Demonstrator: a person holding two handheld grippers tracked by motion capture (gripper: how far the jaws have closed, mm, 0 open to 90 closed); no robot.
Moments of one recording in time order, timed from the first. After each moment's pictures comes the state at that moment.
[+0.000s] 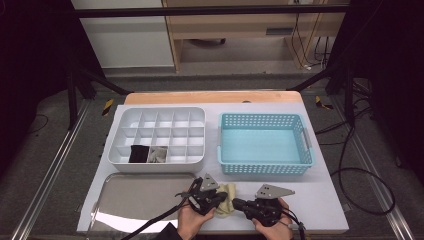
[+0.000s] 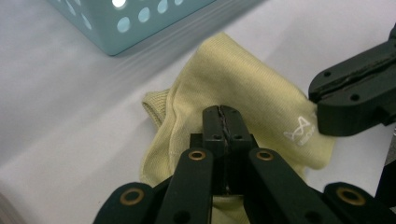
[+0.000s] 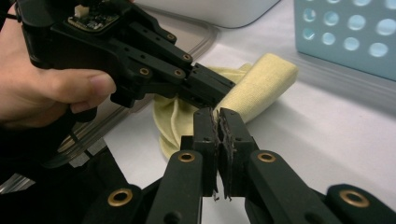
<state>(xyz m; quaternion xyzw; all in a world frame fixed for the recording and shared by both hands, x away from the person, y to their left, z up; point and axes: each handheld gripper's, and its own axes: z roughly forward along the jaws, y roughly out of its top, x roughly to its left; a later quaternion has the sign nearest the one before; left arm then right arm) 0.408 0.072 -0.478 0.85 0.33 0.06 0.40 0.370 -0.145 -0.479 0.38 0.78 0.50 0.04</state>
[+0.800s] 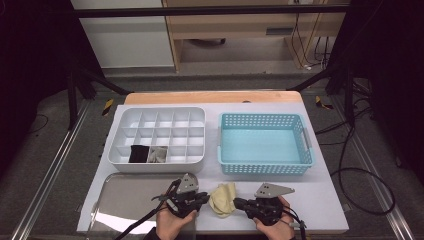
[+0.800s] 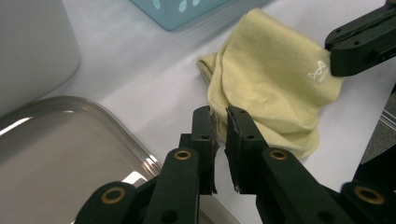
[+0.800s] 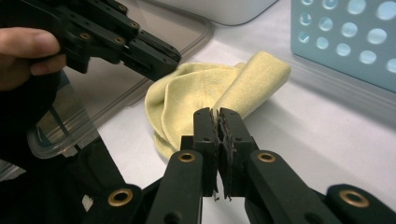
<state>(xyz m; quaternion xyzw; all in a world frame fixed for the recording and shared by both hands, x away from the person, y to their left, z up) 0.398 0.123 -0.468 0.85 0.34 0.07 0.40 0.372 -0.146 -0.472 0.36 0.79 0.49 0.05</state>
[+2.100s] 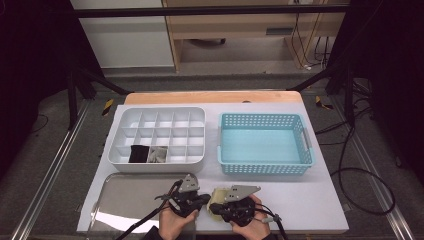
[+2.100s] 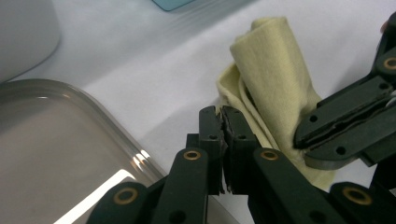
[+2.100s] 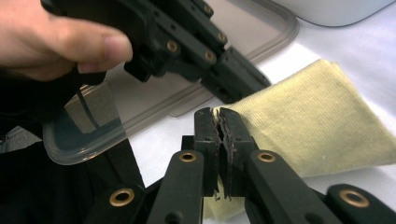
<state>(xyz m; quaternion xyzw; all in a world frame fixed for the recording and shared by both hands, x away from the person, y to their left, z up) 0.405 0.124 -0.479 0.84 0.36 0.06 0.40 0.380 -0.083 -0.480 0.27 0.84 0.46 0.03</state>
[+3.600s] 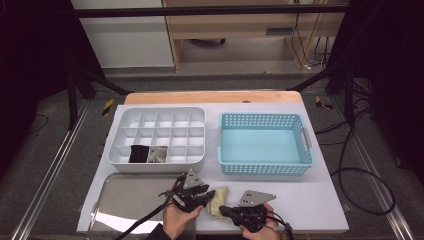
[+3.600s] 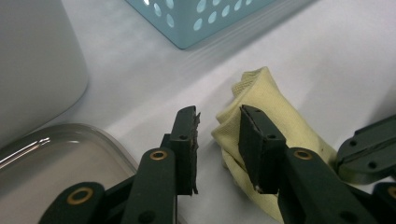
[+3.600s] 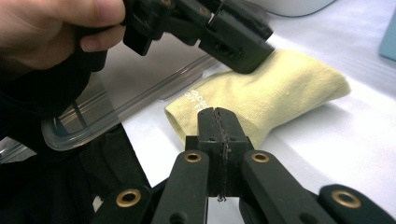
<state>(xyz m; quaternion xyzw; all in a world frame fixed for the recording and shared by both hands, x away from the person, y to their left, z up) 0.408 0.111 -0.467 0.83 0.36 0.10 0.41 0.365 -0.110 -0.491 0.30 0.81 0.49 0.04</state>
